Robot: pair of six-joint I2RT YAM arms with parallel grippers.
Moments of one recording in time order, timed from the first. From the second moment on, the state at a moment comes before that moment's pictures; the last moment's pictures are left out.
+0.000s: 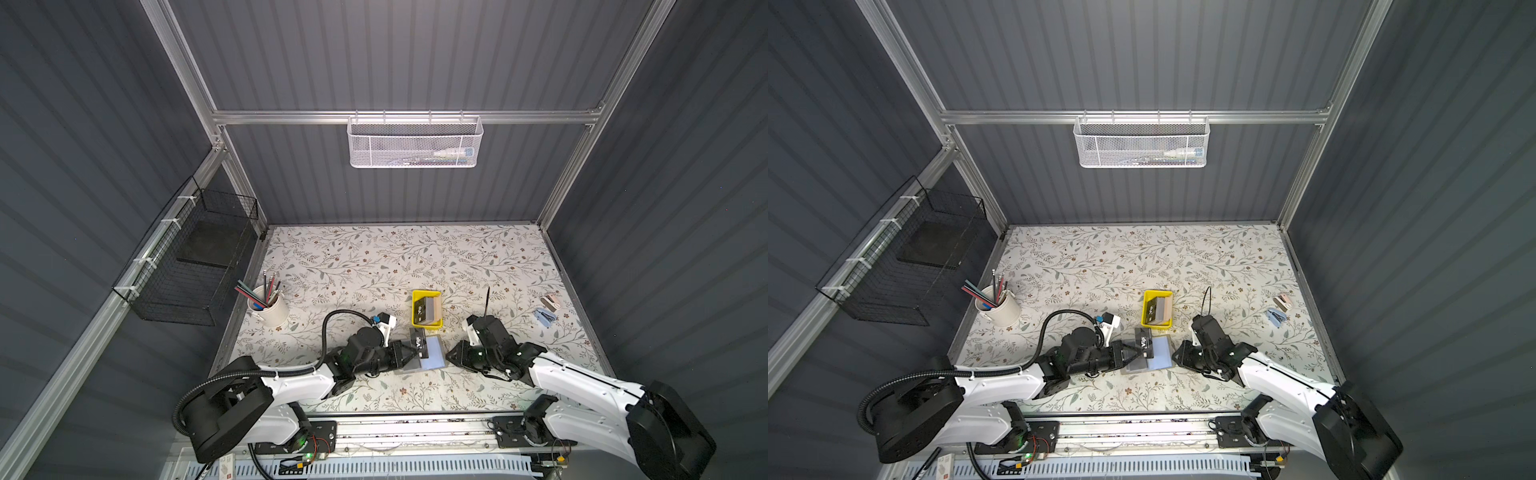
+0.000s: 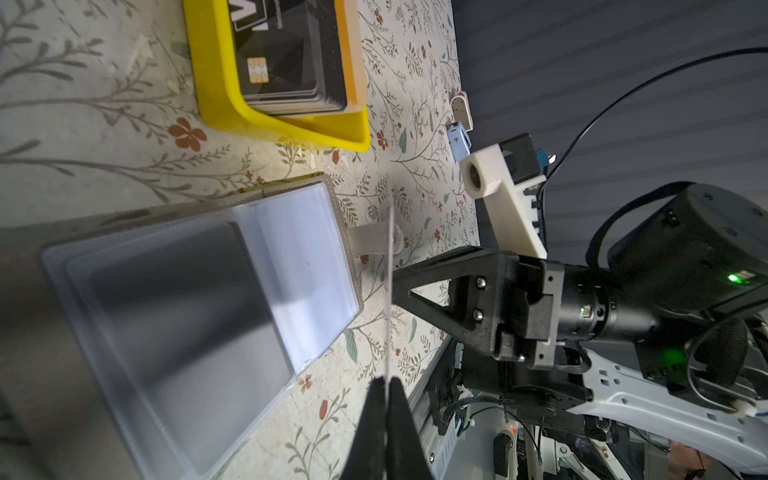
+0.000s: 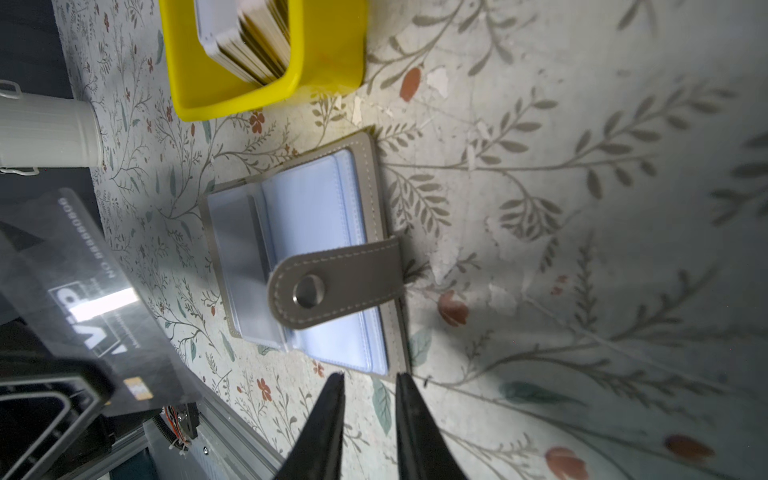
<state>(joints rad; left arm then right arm) -0.94 1.30 0.35 0.52 0.30 -1.07 0.63 1.09 0.37 -0.21 -0.31 0.86</state>
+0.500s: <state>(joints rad) -0.94 1.29 0.35 0.46 0.30 -1.05 0.67 1.16 0.37 -0.19 -0.33 0.86</state>
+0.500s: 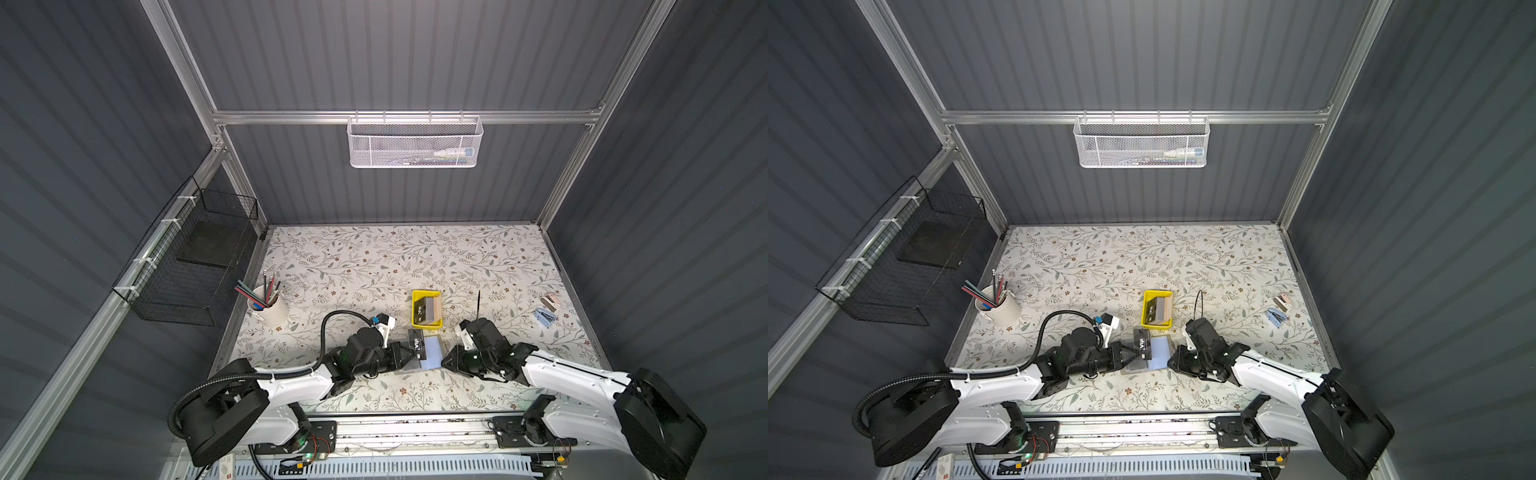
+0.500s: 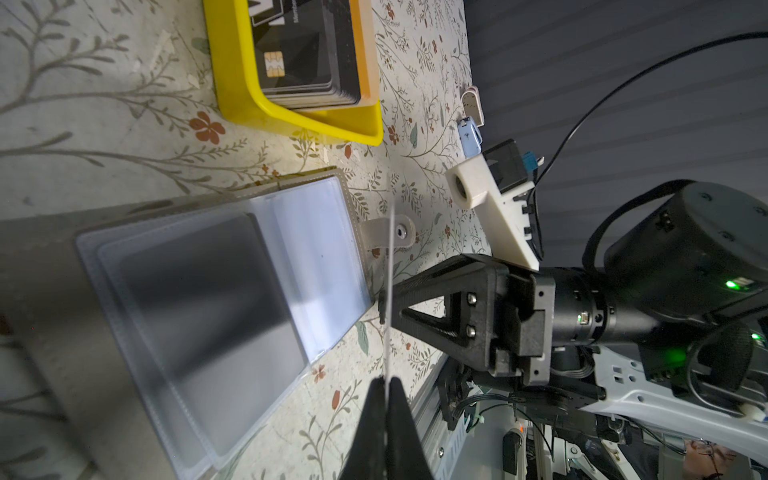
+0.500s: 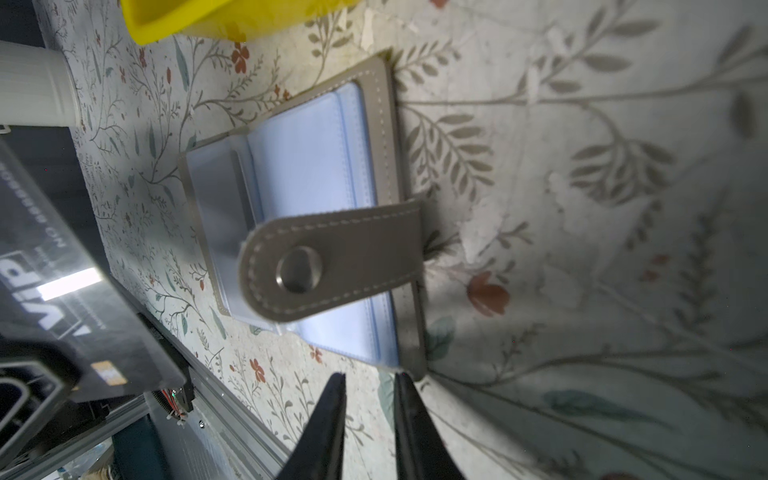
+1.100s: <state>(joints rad) -0.94 1.29 0.35 0.38 0.29 -1.03 0.67 1.19 0.41 -0.21 -0.29 0.86</state>
